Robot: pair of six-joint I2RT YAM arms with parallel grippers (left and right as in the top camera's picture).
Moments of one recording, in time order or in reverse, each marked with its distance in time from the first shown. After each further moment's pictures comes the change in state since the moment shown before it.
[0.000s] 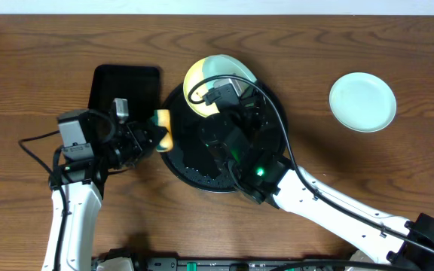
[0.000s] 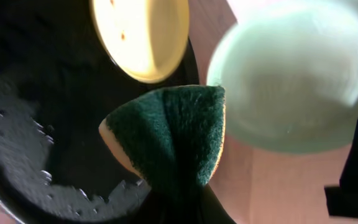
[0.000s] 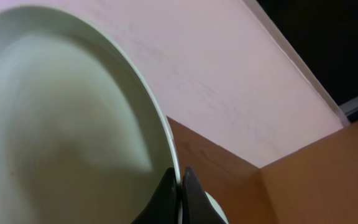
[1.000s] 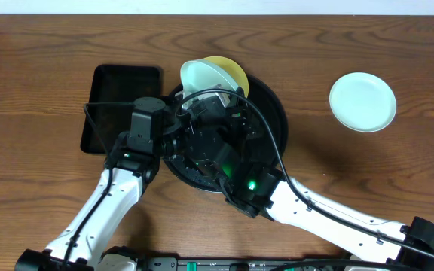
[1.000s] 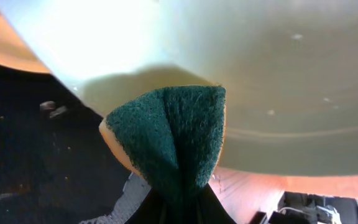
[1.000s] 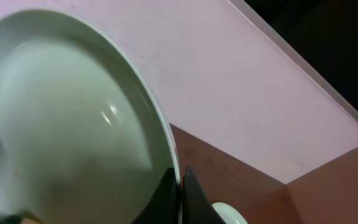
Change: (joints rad) left arm -0.435 0.137 0.000 0.349 -0.255 -0.095; right arm 0.095 0.000 0.000 0.068 0.001 0.023
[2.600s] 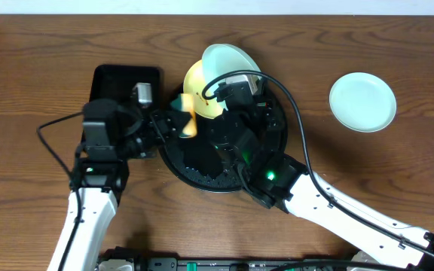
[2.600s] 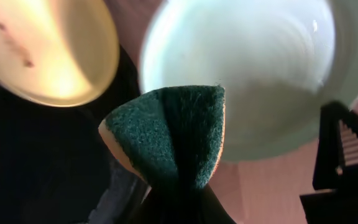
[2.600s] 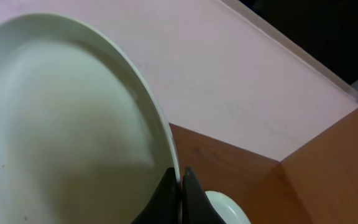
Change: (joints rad) left arm 0.214 -0.182 -0.001 -0.035 0.159 -0.115; right arm -0.097 -0.072 0.000 -0.080 -0.011 0.105
